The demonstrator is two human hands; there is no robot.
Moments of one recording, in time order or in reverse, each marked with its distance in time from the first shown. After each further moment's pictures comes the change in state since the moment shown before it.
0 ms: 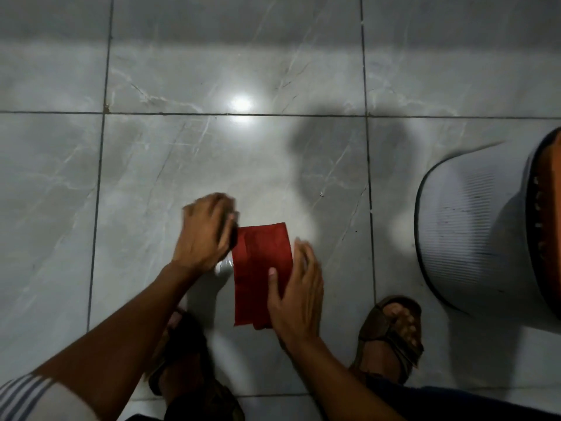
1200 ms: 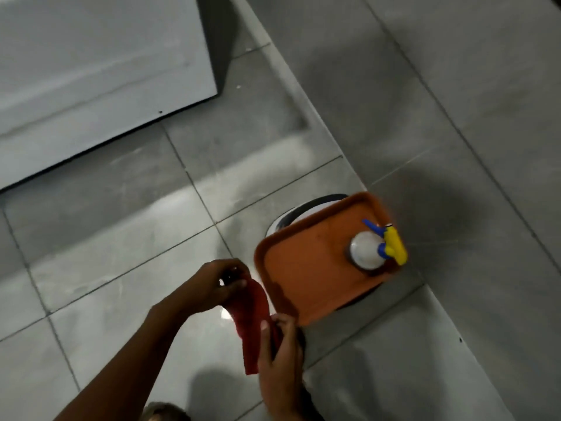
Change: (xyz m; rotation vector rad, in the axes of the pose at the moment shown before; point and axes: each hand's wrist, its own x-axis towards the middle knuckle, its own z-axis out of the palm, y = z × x) left_hand 0.183 0.397 -0.250 -0.279 -0.951 0.249; right_hand -0.018 -0.076 -0.409 0.549 0.285 0.636
